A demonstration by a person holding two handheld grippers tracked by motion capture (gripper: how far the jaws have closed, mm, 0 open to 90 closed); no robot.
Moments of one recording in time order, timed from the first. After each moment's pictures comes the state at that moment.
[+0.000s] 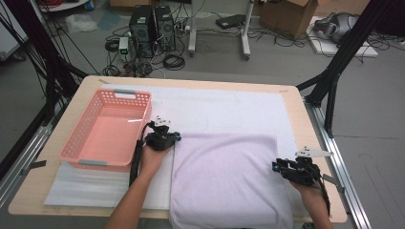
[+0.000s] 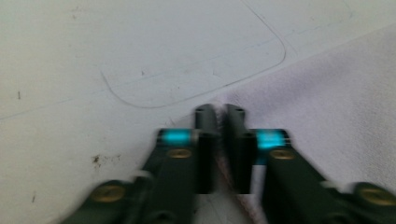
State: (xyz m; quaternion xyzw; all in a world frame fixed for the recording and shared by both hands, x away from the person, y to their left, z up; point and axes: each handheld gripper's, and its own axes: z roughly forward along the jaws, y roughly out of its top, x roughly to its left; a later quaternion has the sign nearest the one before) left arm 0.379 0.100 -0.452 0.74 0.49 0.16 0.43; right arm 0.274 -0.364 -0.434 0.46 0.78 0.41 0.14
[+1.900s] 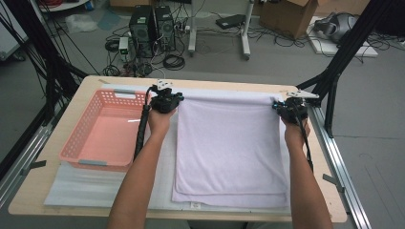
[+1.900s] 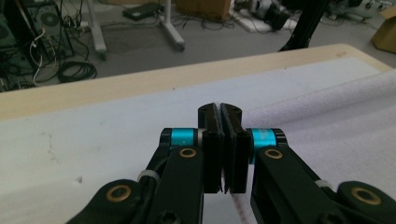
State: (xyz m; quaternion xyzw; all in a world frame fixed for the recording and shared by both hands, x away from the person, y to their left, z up) left arm 0.469 0.088 -0.392 0.69 0.47 0.24 0.49; right arm 0.445 -0.353 -0.385 0.50 0.71 0.39 0.31
